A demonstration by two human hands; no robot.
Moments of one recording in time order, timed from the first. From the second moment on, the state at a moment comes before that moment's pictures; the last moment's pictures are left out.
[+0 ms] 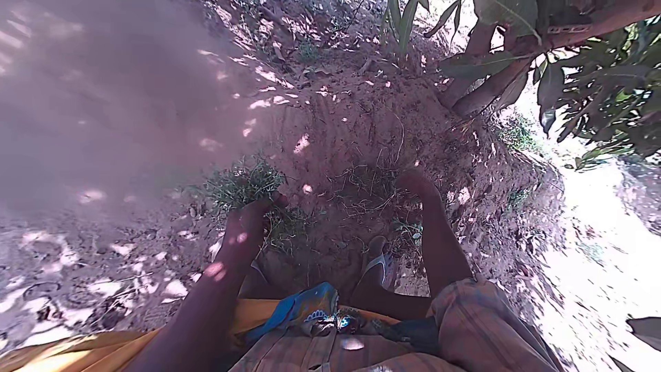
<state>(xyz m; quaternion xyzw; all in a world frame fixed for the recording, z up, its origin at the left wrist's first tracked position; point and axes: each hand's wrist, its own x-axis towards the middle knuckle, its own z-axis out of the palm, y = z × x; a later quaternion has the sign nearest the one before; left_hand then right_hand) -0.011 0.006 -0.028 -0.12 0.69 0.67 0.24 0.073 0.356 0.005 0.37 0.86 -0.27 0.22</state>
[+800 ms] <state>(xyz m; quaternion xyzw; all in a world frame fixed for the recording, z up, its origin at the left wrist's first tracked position) -0.009 0.007 -0.024 -0.12 0.67 0.69 0.23 0.068 0.346 0.088 0.24 0.75 -0.58 -0.21</state>
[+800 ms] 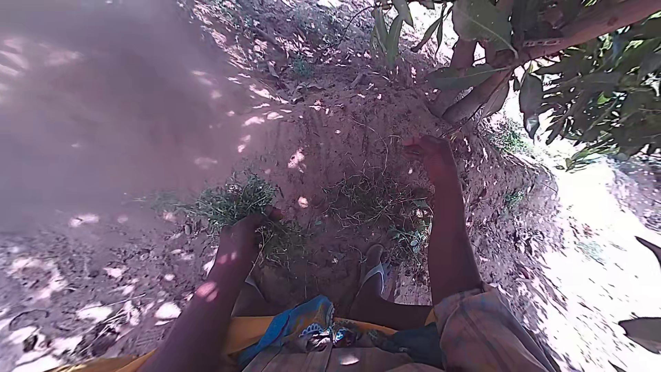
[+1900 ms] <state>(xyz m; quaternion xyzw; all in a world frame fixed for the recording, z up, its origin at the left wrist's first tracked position) -0.012 0.004 -0.033 -0.10 0.62 0.74 0.23 0.034 0.209 -0.029 0.11 0.95 -0.26 0.15</state>
